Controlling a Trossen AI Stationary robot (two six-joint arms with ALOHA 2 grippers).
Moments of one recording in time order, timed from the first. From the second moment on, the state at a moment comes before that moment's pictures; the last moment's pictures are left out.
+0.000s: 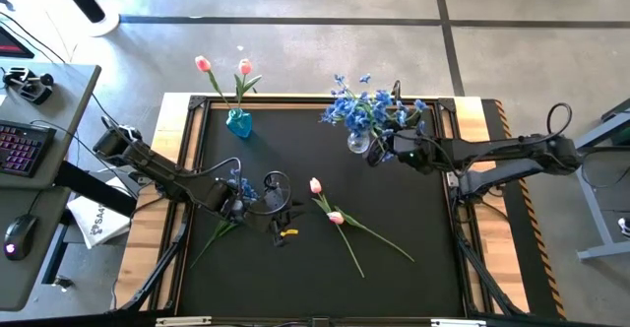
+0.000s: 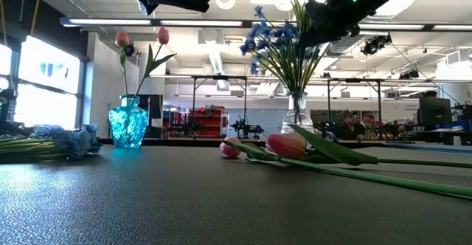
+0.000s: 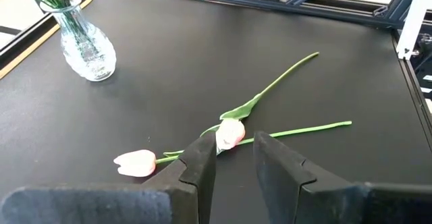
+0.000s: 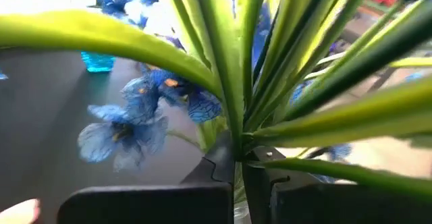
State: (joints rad) left arm -0.43 1.45 1.03 -0.24 -0.57 -0.42; right arm -0.06 1.13 0.76 -0.07 0.72 0.07
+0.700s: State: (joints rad) left arm -0.43 1.45 1.03 -0.23 -0.57 -0.42; right arm -0.20 1.18 0.76 -0.20 0.54 0.23
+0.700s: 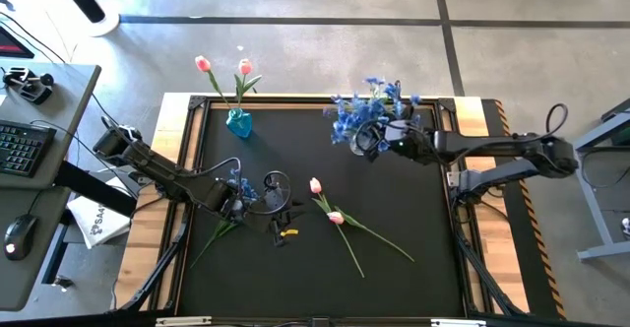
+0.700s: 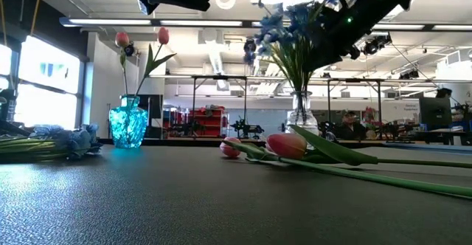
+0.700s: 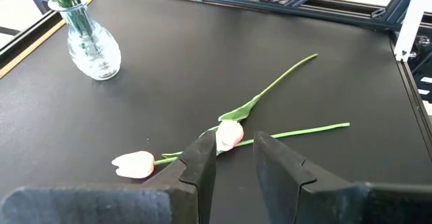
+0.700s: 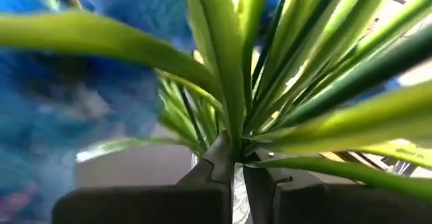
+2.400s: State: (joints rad) left arm -0.44 1.45 1.03 -0.24 -0.56 -0.42; right arm -0.20 0.95 0.76 -0.38 0.36 0.23
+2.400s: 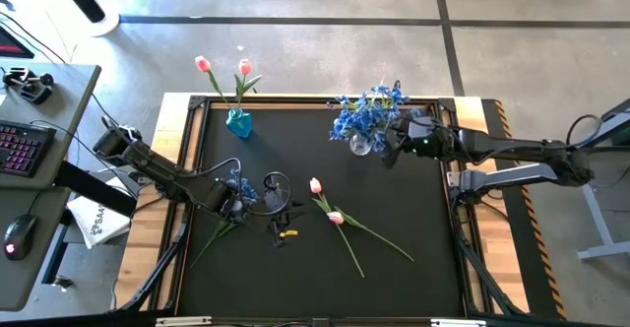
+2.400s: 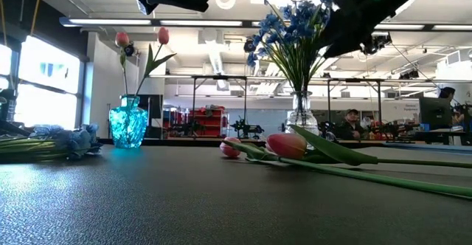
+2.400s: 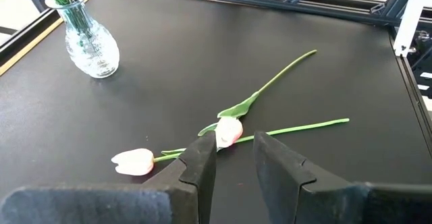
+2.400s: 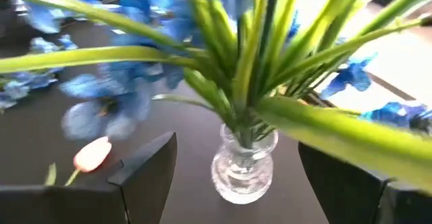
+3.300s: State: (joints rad) left arm -0.44 1.45 1.03 -0.31 -0.59 -0.52; right arm 0.15 0.85 0.71 -0.69 0.47 0.62
